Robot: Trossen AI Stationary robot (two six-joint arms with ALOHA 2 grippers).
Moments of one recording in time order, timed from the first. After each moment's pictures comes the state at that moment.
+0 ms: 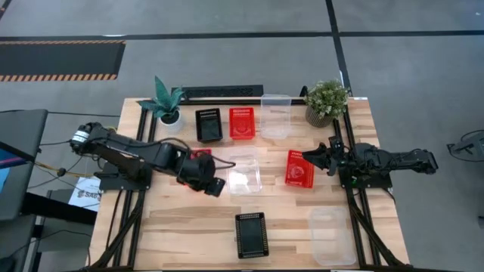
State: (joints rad) left arm -0.27 1.44 1.31 -0.90 0.03 -1.42; right arm 0.04 0.01 0.01 0.05 0.16 0.78
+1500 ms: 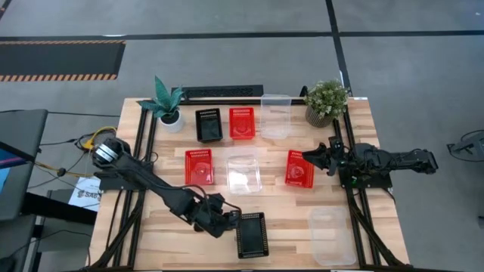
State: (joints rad) left arm -0.55 1.77 1.31 -0.47 -0.17 -2.02; right arm 0.04 0.01 0.01 0.05 0.16 0.78
